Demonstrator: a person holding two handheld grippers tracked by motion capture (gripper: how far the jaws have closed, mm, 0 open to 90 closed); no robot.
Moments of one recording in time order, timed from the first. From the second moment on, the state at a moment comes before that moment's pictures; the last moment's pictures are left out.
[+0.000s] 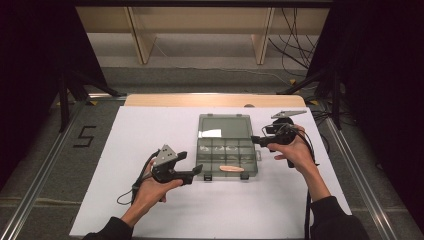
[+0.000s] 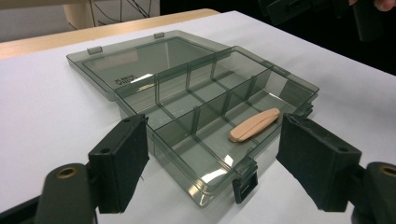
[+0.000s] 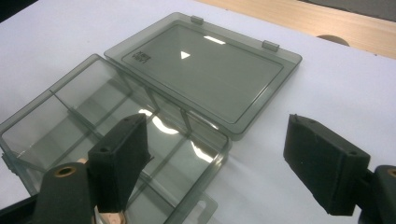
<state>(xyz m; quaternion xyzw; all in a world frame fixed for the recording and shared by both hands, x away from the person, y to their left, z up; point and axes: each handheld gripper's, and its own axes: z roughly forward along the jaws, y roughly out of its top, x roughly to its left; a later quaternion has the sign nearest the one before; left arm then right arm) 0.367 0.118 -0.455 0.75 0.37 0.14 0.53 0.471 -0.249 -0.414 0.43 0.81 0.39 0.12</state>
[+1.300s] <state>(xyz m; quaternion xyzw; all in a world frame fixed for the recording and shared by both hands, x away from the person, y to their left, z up) 0.406 0.101 -0.464 0.80 0.43 0.10 0.41 0.501 -0.247 -0.421 0.46 0.78 0.41 0.11</state>
